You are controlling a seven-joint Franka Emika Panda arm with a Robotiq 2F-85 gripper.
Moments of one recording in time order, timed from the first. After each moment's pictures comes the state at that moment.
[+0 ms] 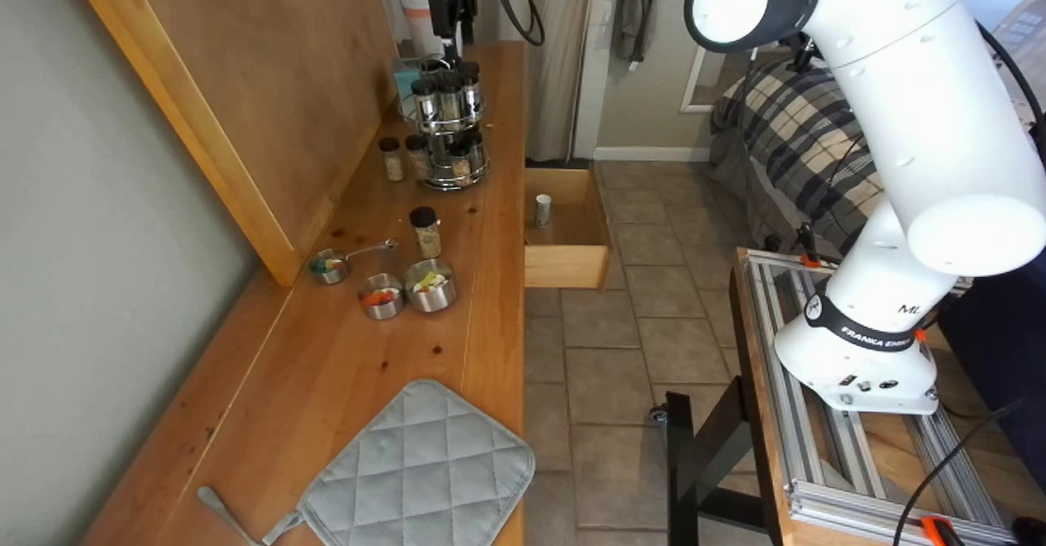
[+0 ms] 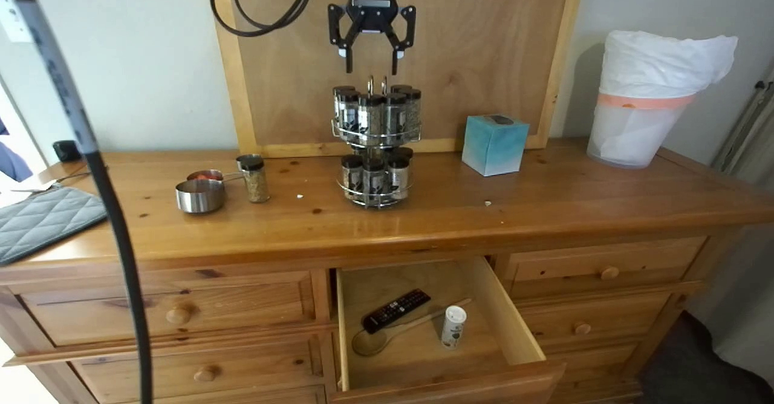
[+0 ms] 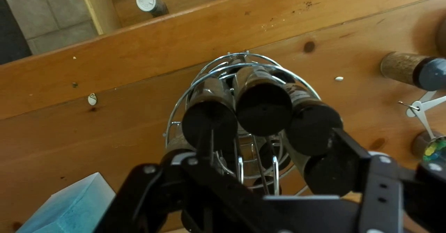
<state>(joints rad) -0.37 0.81 0.03 -0.64 -0.07 1.43 -0.29</state>
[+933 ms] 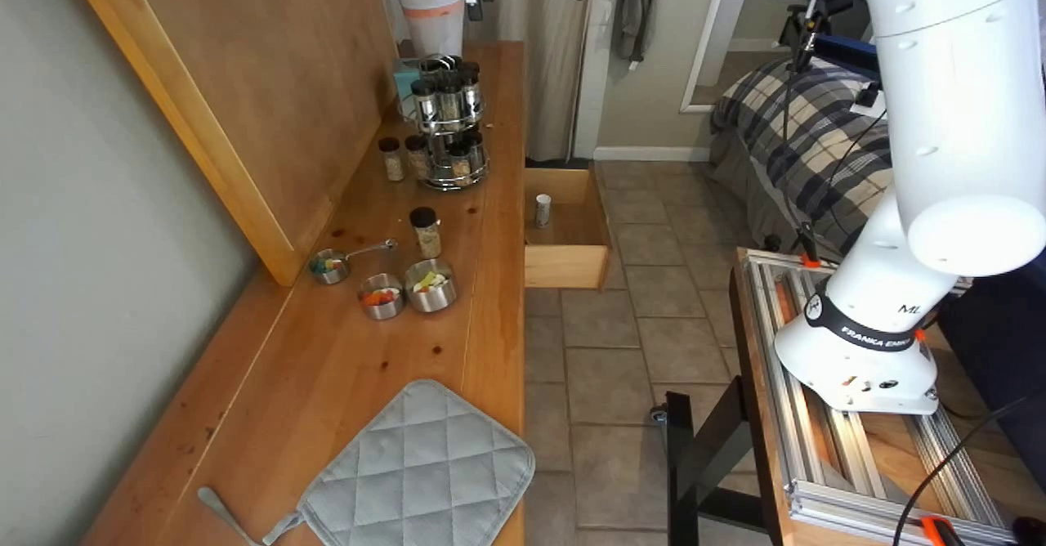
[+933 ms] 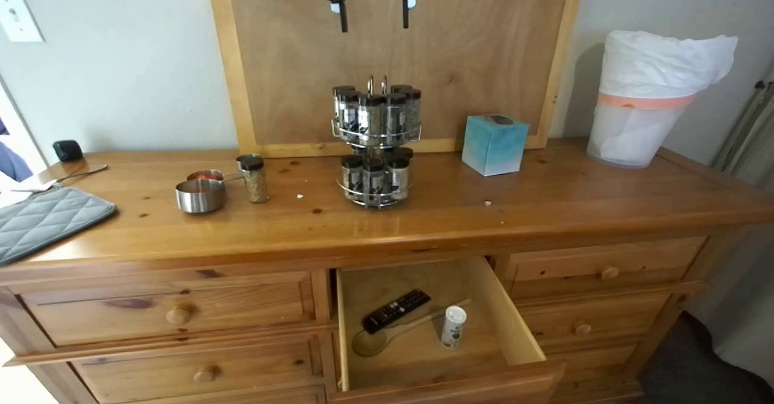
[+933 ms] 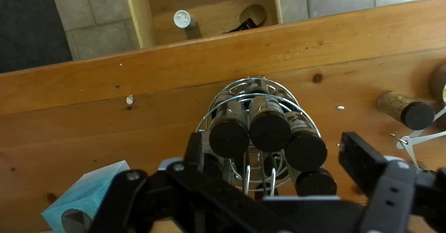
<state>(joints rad) -0.38 0.59 0.02 -0.87 -0.13 1.46 -0.41</state>
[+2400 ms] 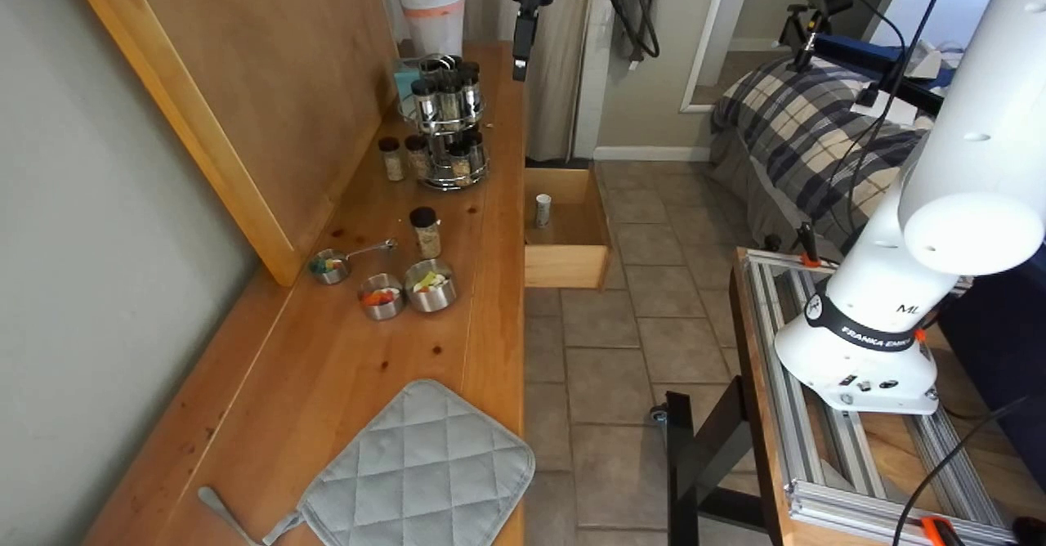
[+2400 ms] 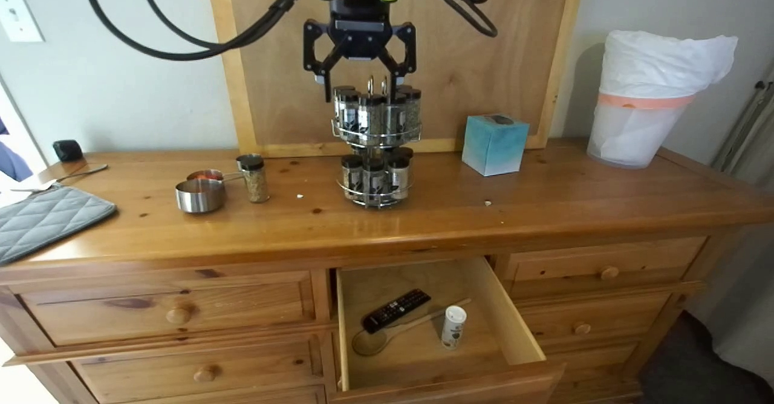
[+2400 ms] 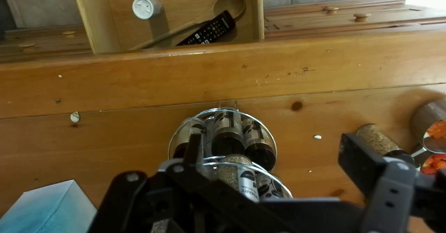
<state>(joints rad) -0.41 0.15 -0.05 -1.77 0.06 2.04 -0.62</state>
